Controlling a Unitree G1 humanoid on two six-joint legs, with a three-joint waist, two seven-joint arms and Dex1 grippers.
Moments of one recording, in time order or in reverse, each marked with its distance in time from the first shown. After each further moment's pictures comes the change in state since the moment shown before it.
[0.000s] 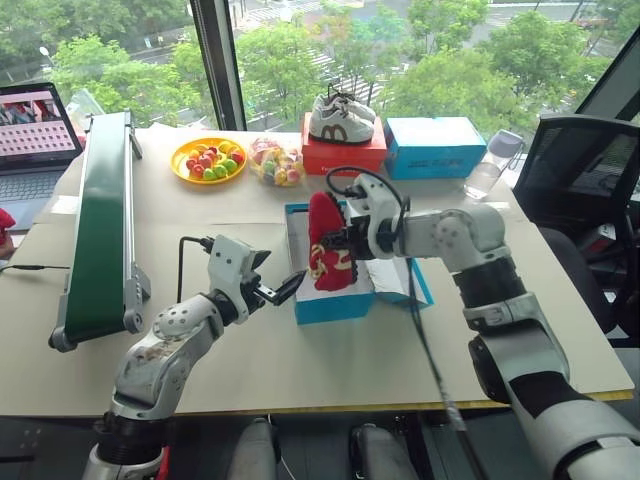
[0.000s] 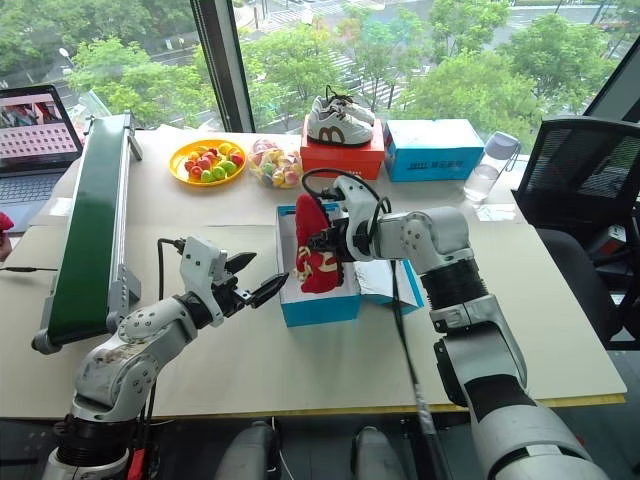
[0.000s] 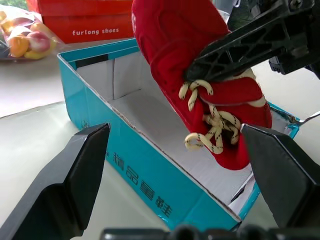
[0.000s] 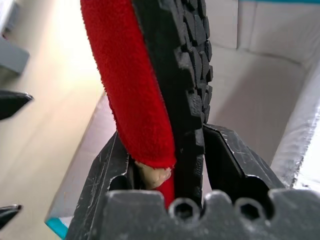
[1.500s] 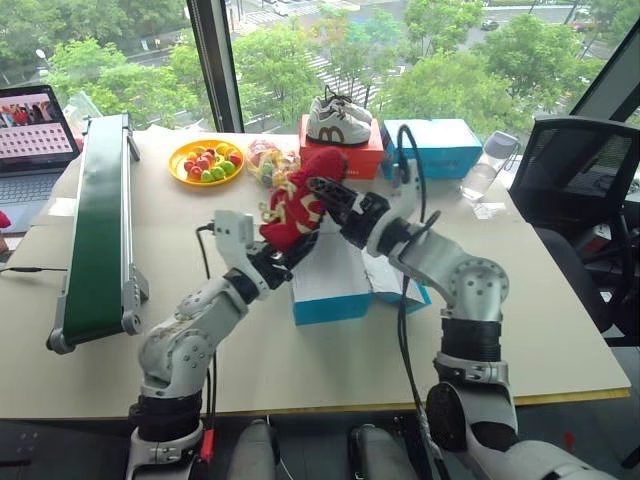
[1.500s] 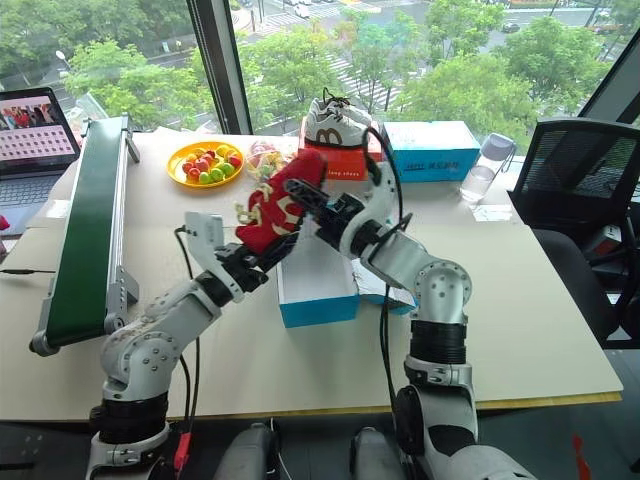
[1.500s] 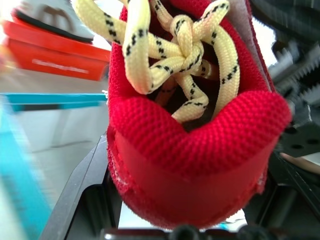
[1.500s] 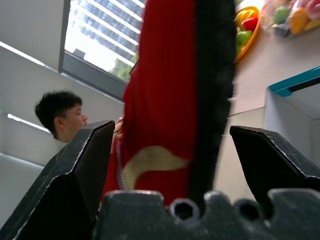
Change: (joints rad) left arm -0.135 -0.240 0.078 0.024 -0.243 0.111 0.136; right arm 0.322 0.338 -0.446 -0.419 0.632 -0.184 -0.524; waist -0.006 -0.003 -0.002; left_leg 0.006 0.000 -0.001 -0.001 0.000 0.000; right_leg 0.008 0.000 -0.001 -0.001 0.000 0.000
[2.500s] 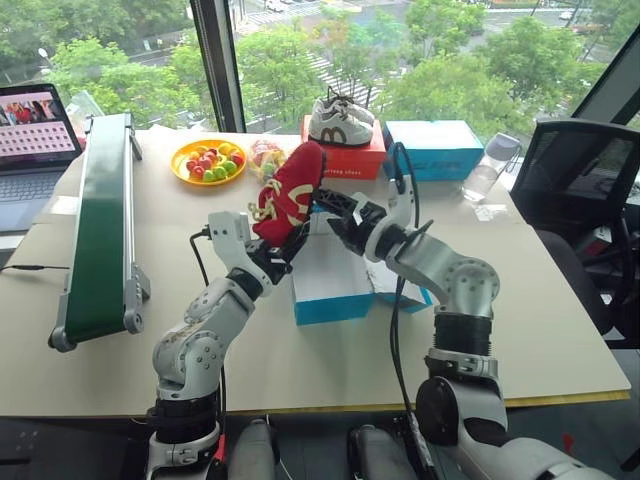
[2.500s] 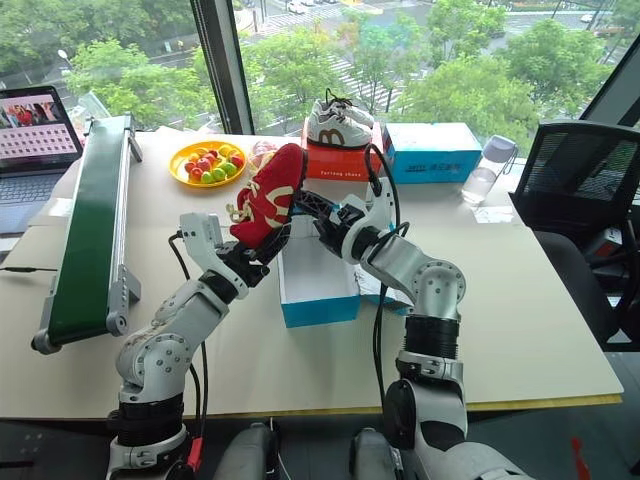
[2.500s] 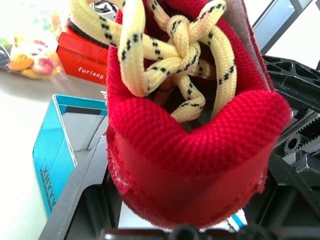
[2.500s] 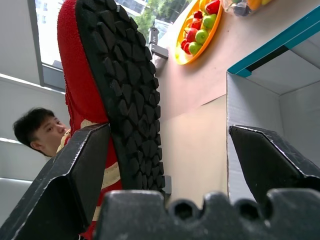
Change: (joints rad) left arm 0.011 -0.083 0.041 0.006 0.046 -0.048 0.085; right arm -0.027 0.049 -0.222 0.141 0.043 0.012 -0.048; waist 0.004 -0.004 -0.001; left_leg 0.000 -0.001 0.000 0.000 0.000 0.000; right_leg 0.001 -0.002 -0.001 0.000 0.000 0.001
